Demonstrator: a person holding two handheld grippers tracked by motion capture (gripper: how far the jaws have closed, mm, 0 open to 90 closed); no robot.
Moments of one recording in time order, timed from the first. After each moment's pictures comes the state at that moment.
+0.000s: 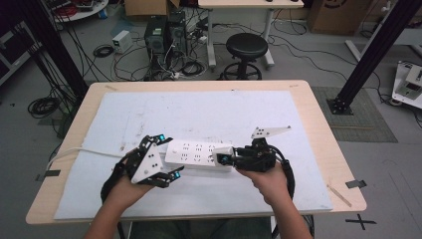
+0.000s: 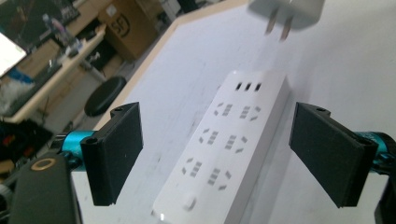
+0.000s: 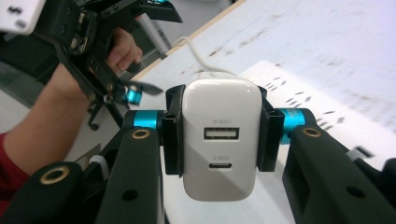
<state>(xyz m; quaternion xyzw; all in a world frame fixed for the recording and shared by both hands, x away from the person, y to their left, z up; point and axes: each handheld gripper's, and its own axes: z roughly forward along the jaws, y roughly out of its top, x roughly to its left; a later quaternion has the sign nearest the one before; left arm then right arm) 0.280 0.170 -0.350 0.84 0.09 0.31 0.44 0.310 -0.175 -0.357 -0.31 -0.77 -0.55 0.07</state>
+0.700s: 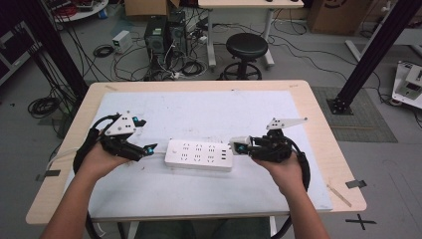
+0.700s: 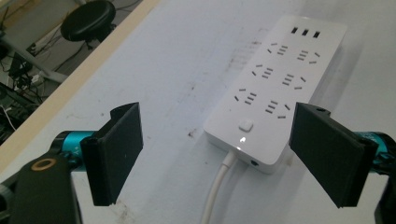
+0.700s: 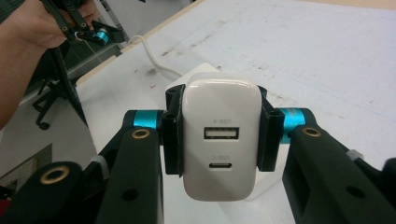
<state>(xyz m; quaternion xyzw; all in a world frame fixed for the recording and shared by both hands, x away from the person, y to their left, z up) 0.338 0.228 -0.335 0.87 0.19 0.22 0.40 0.326 -0.210 -0.344 -0.33 -0.79 -0.52 -0.01</state>
